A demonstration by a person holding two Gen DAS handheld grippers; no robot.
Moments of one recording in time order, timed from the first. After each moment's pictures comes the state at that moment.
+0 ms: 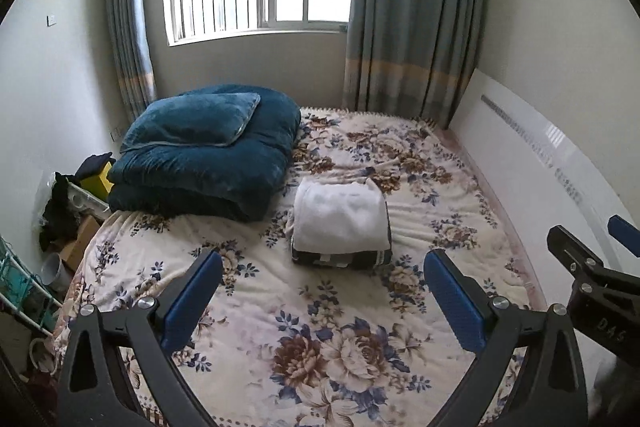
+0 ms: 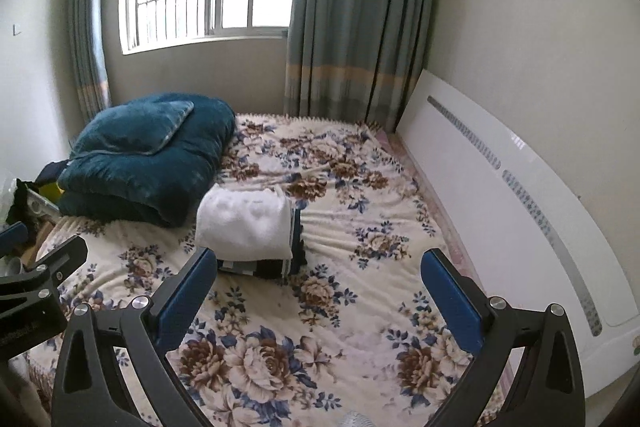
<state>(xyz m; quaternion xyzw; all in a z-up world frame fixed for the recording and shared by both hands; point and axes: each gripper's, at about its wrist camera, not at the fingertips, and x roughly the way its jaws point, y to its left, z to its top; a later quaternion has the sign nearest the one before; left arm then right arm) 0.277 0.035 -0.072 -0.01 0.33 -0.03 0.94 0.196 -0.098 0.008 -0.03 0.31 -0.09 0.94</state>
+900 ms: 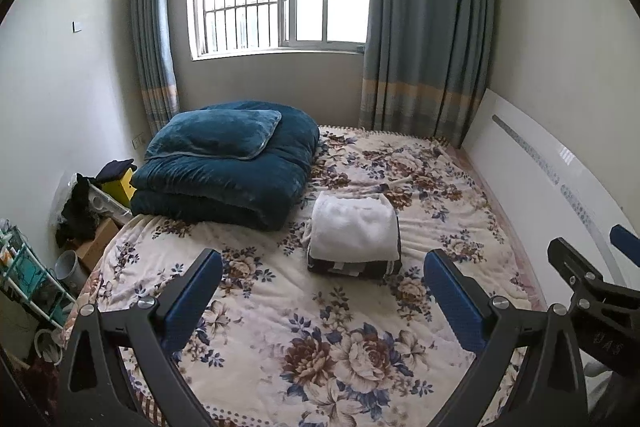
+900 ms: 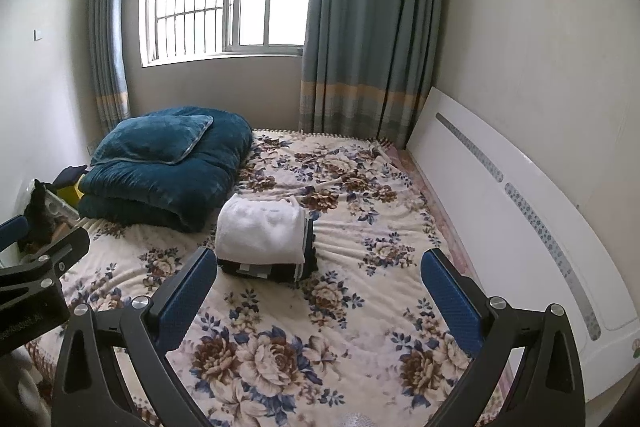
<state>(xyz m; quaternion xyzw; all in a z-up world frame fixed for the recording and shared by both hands) 0.230 0.040 -0.053 -0.02 0.30 0.00 0.95 0.146 -0.094 0.044 -0.03 0.29 -0.06 0.95</state>
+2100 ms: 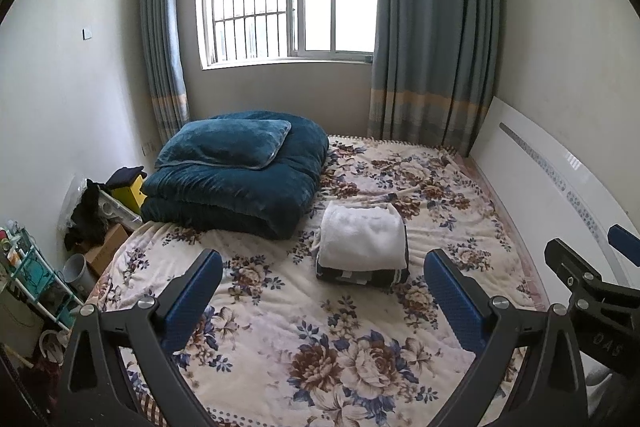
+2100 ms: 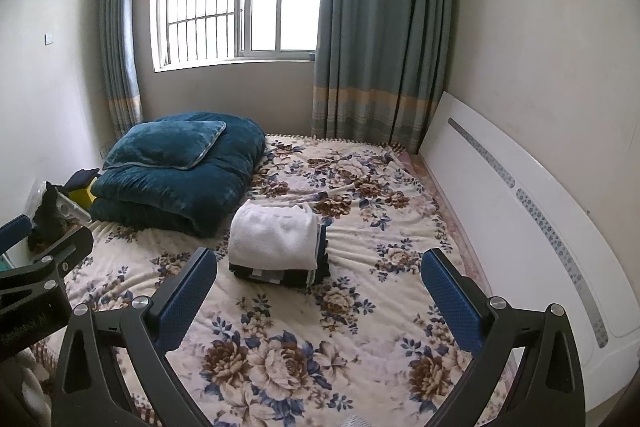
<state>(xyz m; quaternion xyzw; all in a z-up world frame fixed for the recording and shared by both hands) 0.229 0.041 -0.038 -0.01 0.29 0.01 0.96 0.156 -0.088 0.034 -0.03 0.29 -0.04 0.96</state>
